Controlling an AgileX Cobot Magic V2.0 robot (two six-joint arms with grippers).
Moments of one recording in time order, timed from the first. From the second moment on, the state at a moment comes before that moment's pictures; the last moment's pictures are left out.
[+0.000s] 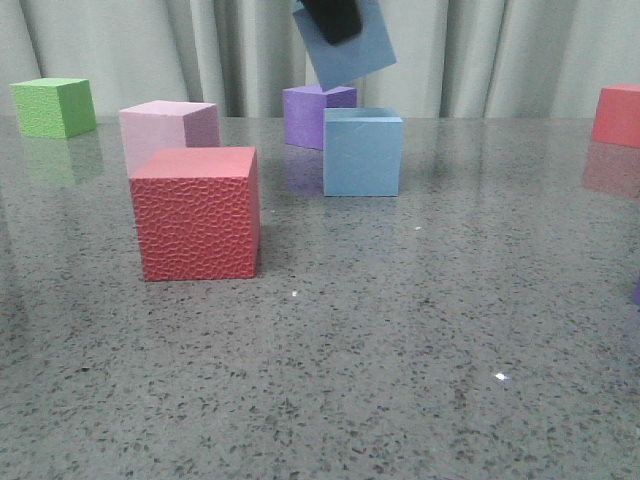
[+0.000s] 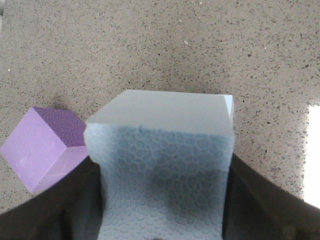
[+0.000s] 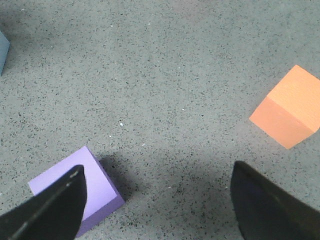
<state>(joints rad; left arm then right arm) -0.59 2.04 -2.23 -0.13 1.26 0.94 0.10 0.70 -0.93 -0.11 1.02 0.20</state>
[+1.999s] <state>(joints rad) -0.59 2.07 -2.18 -0.15 1.21 0.95 0.10 0.70 -0.93 -0.11 1.02 0.20</state>
